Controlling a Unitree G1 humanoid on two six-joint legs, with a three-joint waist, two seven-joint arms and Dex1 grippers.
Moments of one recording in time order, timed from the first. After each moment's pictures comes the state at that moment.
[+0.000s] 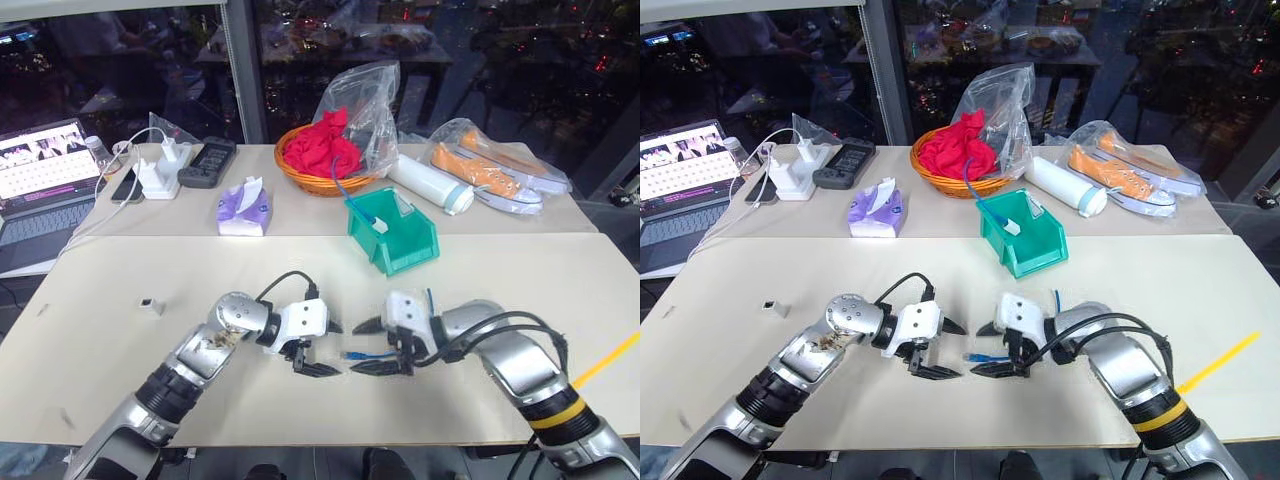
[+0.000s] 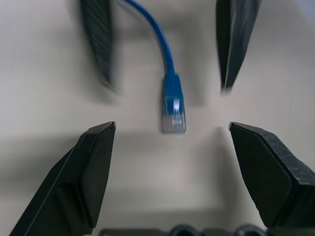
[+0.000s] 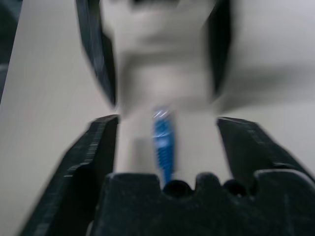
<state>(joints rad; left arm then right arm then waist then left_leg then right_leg) -0.52 0.52 -0.46 -0.03 -0.06 0.29 -1.16 -0.40 -0.68 0.25 -0.31 0.21 0.54 1.11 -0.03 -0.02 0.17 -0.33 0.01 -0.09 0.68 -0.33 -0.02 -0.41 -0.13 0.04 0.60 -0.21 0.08</state>
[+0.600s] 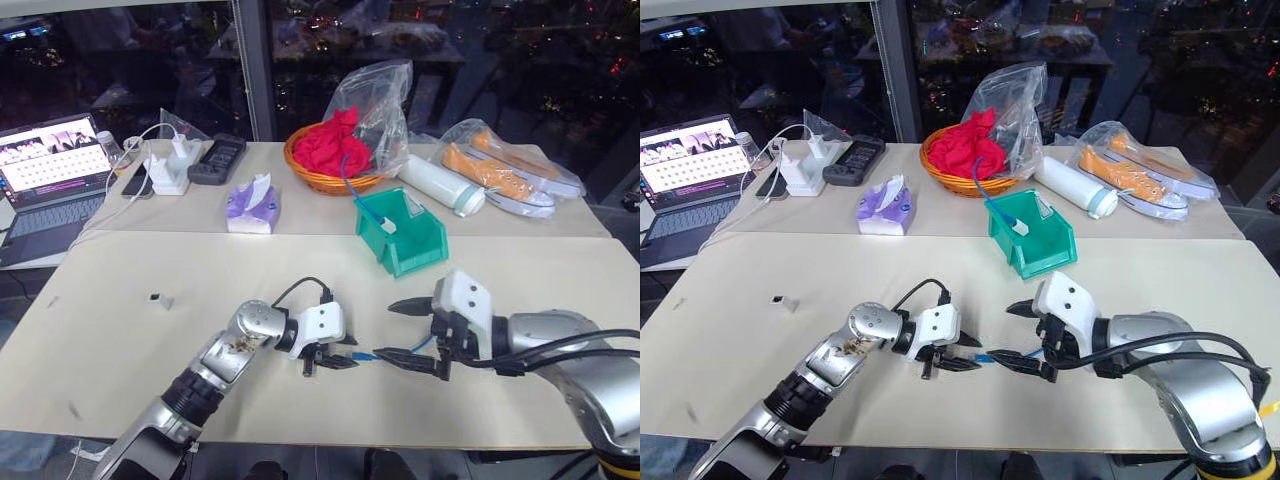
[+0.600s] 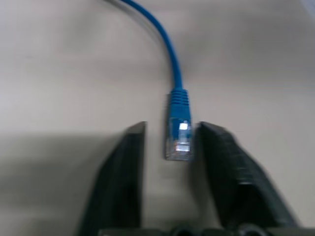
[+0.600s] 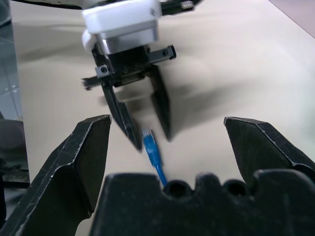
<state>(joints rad) -0.52 0.41 -0.48 0.06 -0.05 0.25 -1.14 -0.18 -0.76 -0.16 -0.77 0.57 1.01 0.86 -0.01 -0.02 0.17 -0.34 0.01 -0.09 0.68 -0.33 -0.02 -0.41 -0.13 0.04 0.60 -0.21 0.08</state>
